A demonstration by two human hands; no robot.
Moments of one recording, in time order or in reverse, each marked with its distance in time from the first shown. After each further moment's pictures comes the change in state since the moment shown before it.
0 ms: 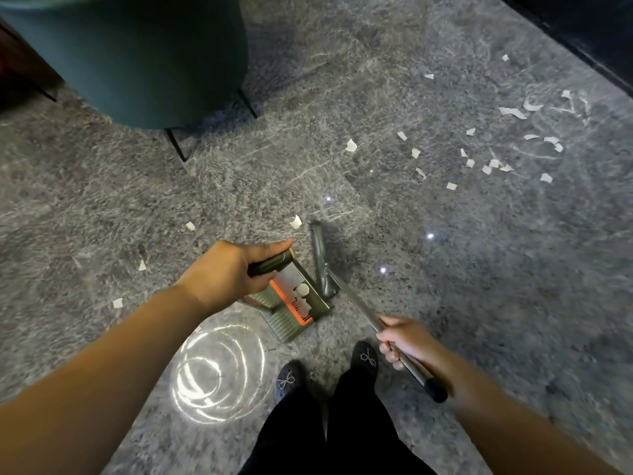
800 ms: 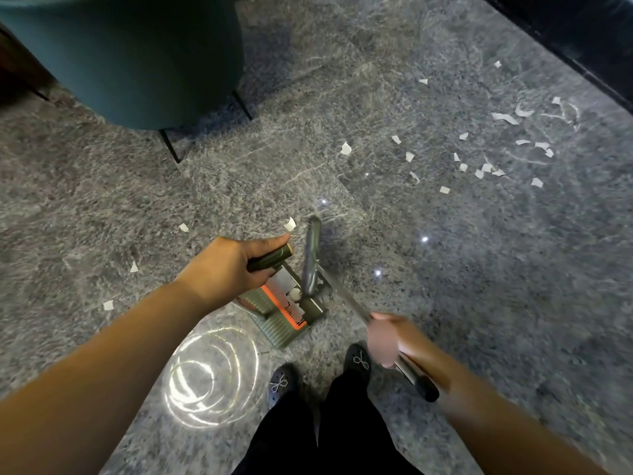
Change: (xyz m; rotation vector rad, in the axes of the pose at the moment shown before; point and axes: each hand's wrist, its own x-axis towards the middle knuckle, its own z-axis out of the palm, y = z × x) left_hand 0.010 0.012 0.002 -0.003 0.034 -0.059; right_hand -0.022 -0.031 0.024 -0.279 0.125 -0.003
